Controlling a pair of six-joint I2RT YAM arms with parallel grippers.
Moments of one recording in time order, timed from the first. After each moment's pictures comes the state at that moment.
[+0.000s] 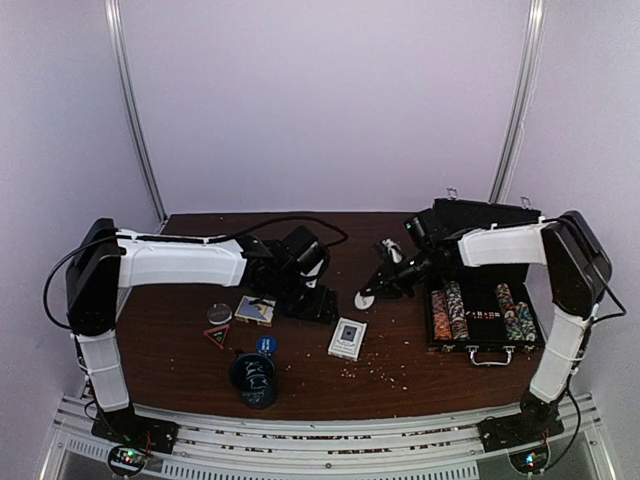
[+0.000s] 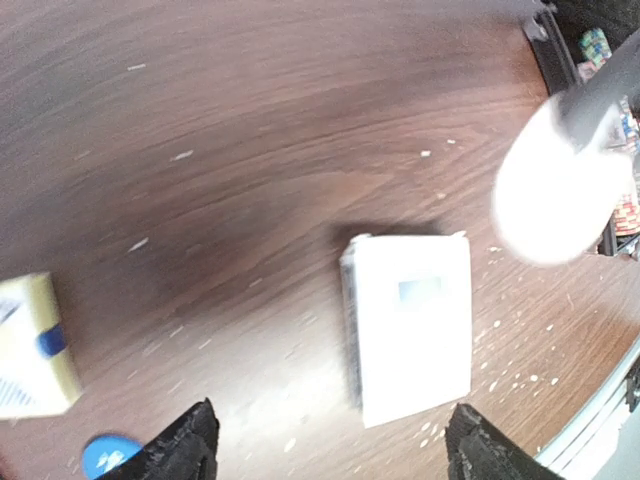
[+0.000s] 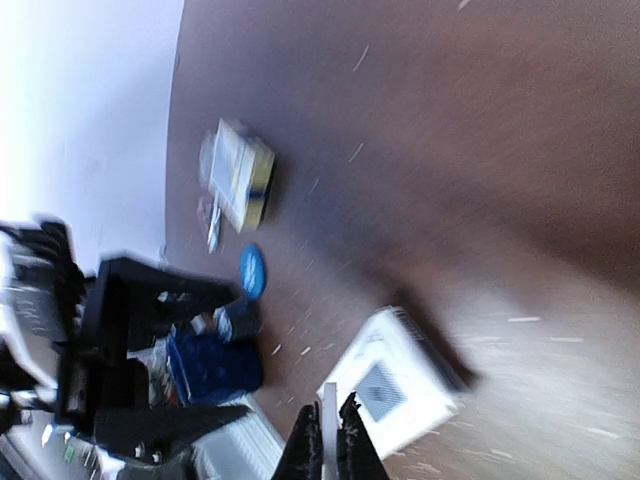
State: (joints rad) left arm -0.97 1.92 1.43 -0.55 0.02 -0.62; right arm 0.52 1.85 1.17 -0.25 -0.77 0.62
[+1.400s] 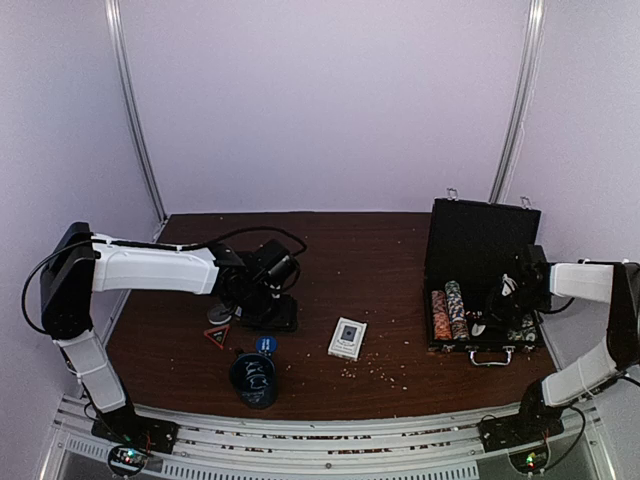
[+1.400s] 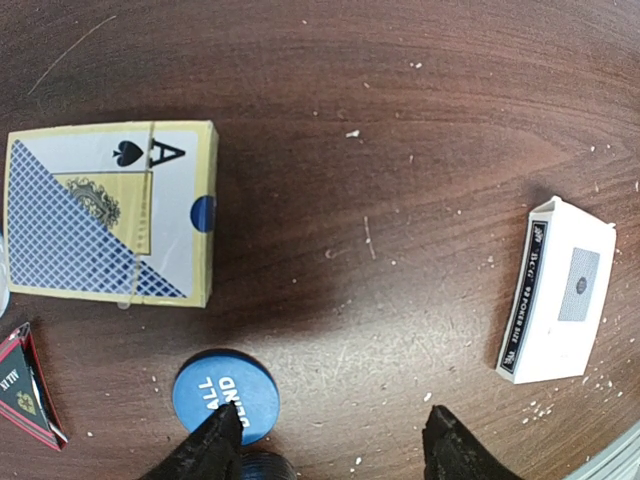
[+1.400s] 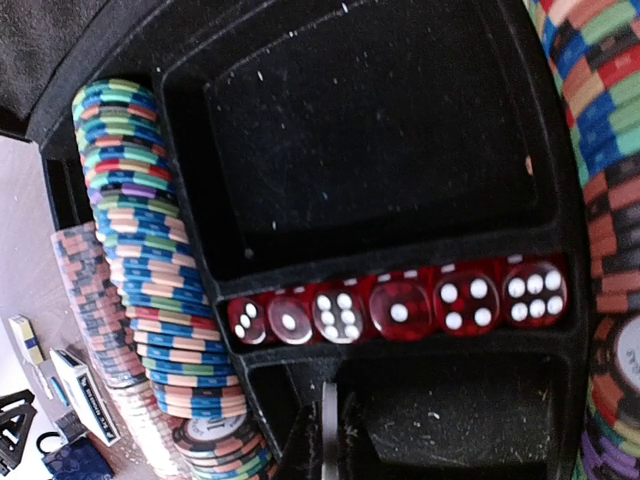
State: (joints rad) left arm -0.91 1.76 1.20 -0.61 -0.08 -0.79; right arm -0.10 1.37 0.67 -0.53 -0.37 0.42
